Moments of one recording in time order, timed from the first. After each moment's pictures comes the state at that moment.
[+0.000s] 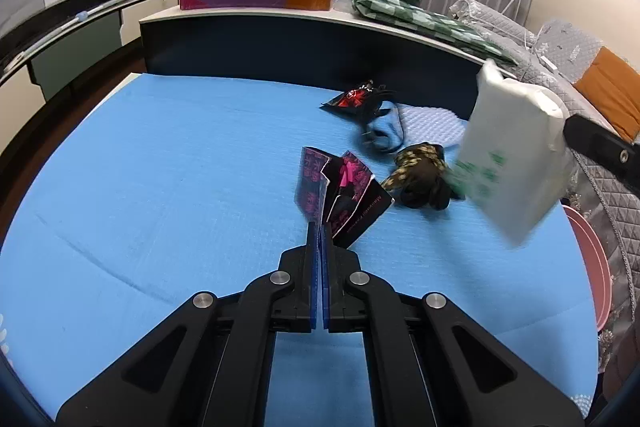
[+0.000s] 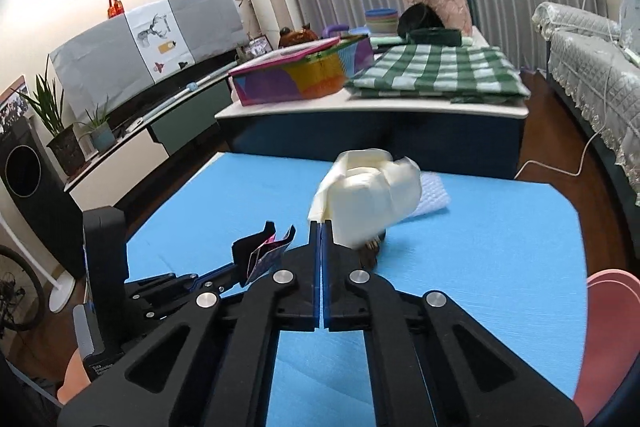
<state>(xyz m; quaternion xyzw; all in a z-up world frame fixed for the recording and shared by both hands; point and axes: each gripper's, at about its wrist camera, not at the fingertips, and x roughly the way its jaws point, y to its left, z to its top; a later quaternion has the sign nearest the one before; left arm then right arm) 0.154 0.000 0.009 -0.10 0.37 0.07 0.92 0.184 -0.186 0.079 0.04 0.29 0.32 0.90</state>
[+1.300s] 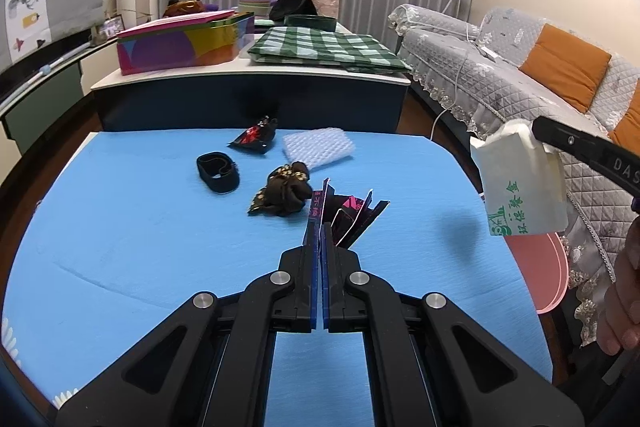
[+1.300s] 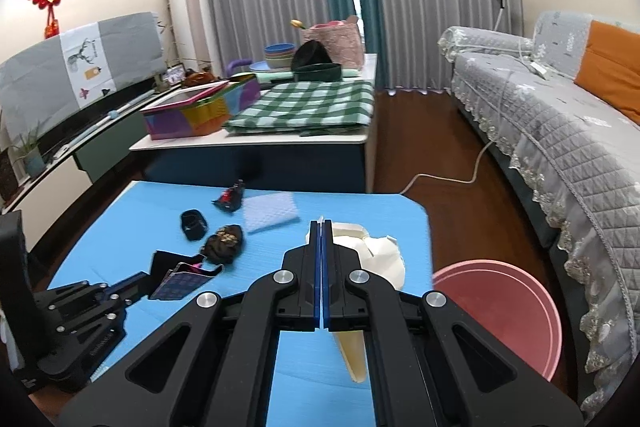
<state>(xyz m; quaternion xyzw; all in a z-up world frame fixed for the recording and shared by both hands) 0.123 -0.093 0.059 -0.04 0.33 0.00 0.94 0.156 -0.299 0.106 0.02 0.26 0.15 0.95</state>
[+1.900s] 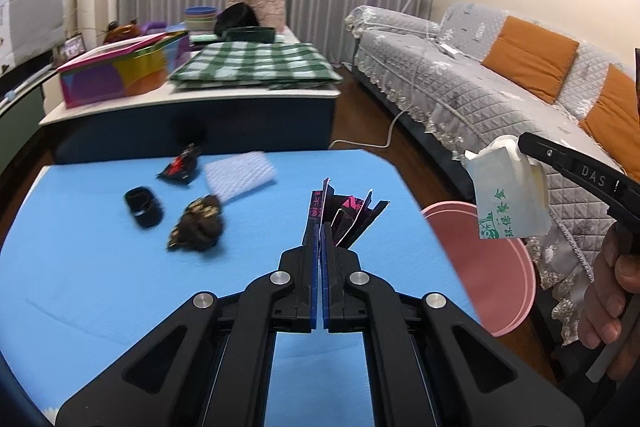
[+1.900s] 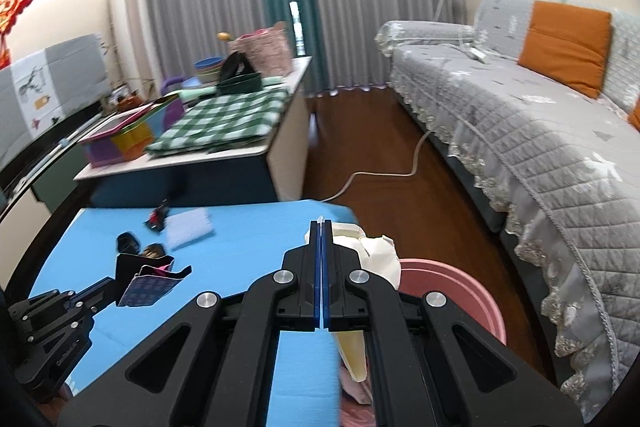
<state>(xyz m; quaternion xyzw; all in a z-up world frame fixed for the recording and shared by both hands) 0.152 -0.163 0.075 -0.03 0.32 -0.07 0.95 0.173 -0.386 0.108 0.06 0.26 0.06 0.96</state>
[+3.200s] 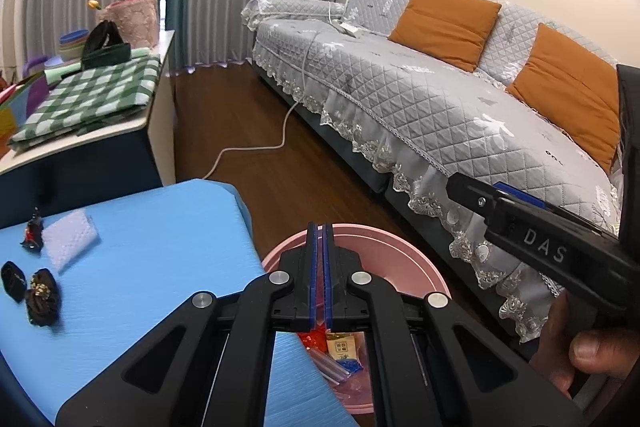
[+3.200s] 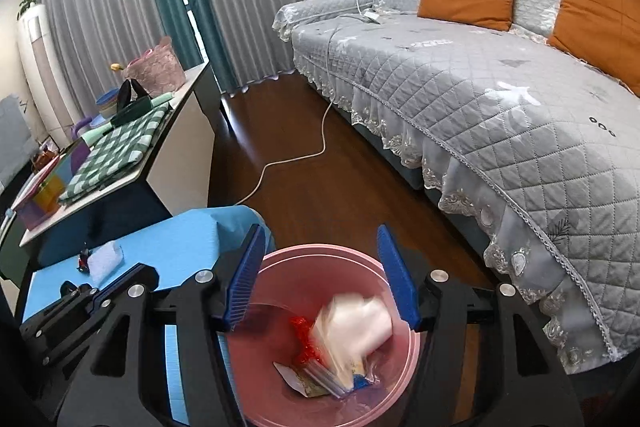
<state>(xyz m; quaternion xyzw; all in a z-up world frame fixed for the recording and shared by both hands) 0.208 -0.317 0.076 0.00 0.32 -0.21 0.92 0.177 -0.491 0.083 0.14 0.30 -0.08 0.94</state>
